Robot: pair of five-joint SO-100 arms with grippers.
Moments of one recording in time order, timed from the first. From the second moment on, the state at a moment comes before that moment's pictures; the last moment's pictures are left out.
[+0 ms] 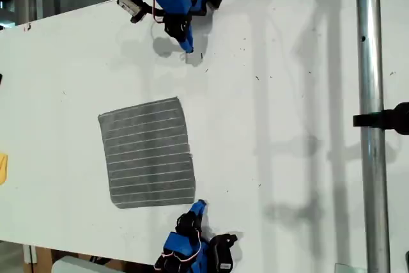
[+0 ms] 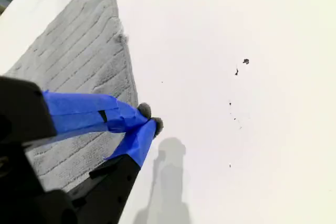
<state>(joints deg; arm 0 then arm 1) -5.2 198.8 178.5 73.7 -91.8 11.9 188.3 166.6 78.3 86.3</state>
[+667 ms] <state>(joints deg) -6.8 198.8 178.5 73.7 -93.8 10.5 188.3 166.6 78.7 86.3</state>
